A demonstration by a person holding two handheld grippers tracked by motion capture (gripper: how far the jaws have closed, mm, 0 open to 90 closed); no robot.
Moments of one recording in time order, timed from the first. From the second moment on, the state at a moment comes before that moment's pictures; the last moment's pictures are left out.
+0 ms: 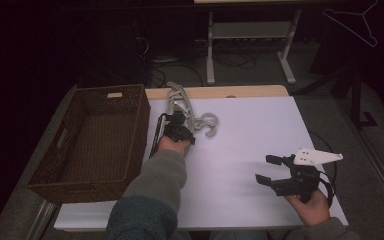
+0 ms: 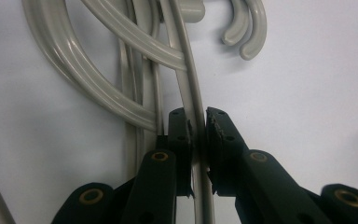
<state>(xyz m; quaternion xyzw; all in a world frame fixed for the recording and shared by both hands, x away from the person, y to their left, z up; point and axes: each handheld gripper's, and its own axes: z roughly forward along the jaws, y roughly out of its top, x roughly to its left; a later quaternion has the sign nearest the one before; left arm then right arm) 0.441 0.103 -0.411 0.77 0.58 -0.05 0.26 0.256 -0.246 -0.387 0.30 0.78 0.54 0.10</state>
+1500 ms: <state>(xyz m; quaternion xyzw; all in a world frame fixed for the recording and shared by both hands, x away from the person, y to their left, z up) 0.426 0.157 -0.346 0.76 0.54 -0.05 0.34 0.257 -0.245 -0.388 0.30 0.78 0.53 0.11</state>
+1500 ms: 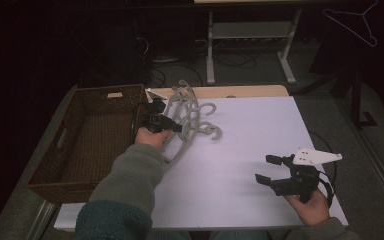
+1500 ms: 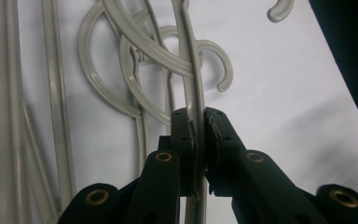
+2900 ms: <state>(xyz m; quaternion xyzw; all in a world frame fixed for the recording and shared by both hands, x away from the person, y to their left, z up) 0.366 0.286 -0.264 0.78 0.50 0.02 0.37 0.260 -0.245 -0.391 0.32 0.78 0.52 0.11</state>
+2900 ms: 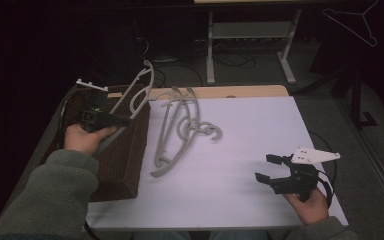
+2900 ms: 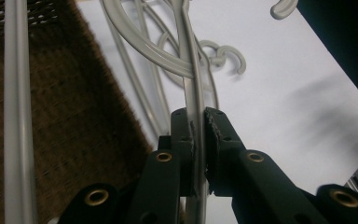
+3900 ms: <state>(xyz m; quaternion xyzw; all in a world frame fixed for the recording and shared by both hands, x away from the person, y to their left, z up) 0.322 0.392 -0.297 0.80 0.47 0.00 0.36 0.263 -0.245 -0.393 0.34 0.78 0.51 0.12</state>
